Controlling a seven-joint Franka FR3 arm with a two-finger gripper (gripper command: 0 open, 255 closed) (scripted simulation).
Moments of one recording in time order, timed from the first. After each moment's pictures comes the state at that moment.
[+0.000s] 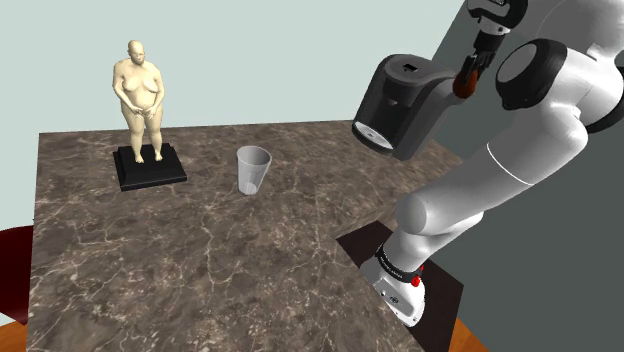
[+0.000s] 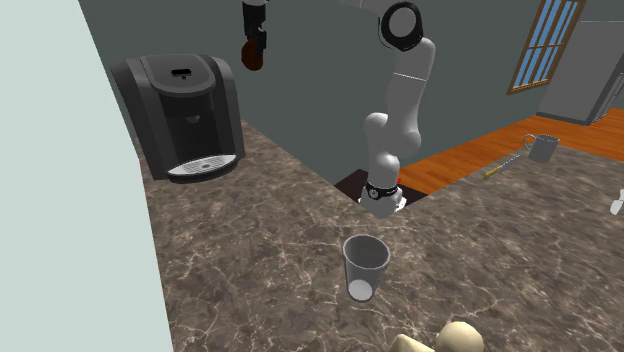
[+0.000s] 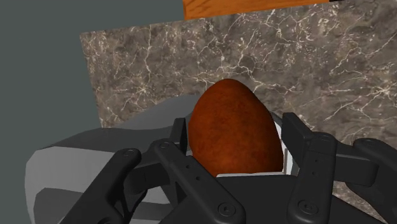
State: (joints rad) arm -0.52 -0.22 -0.52 -1.57 -0.37 1.58 -0.79
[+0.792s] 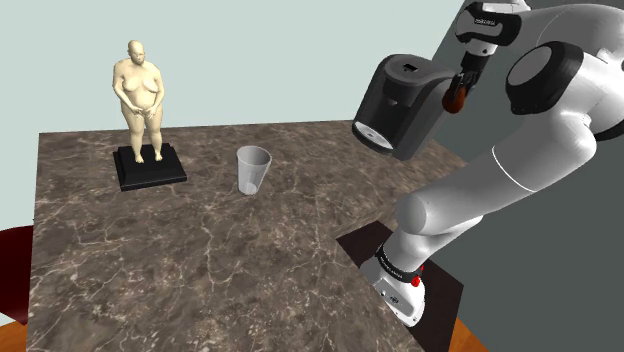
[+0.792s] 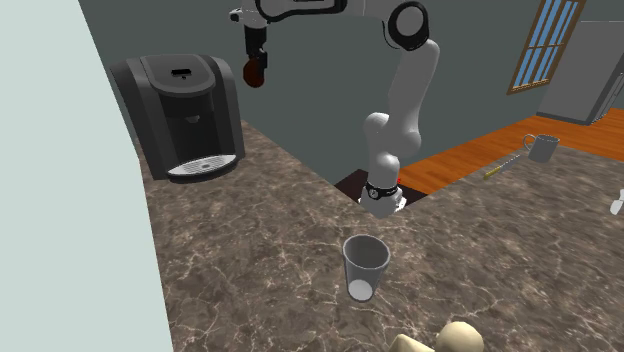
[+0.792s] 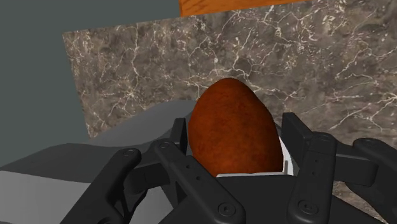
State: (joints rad) arm -0.53 -0.28 -0.52 -1.79 -0.41 1.73 -0.72
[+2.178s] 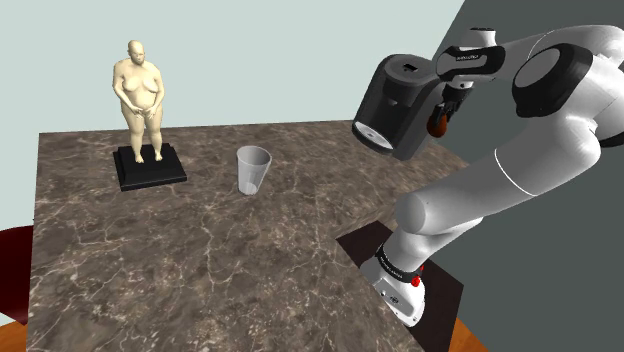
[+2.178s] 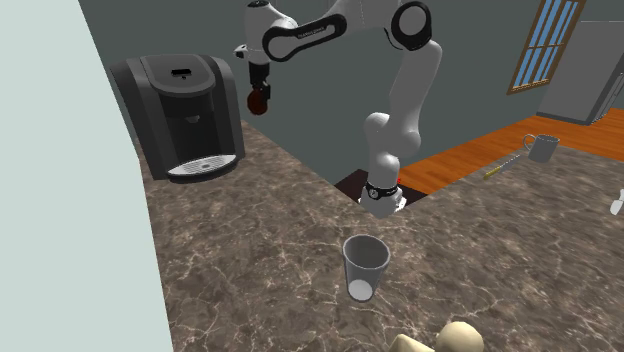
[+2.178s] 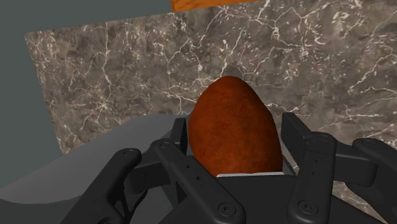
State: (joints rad) arm -0.55 -0.32 -0.54 -2.10 -0.47 1.99 -0.64
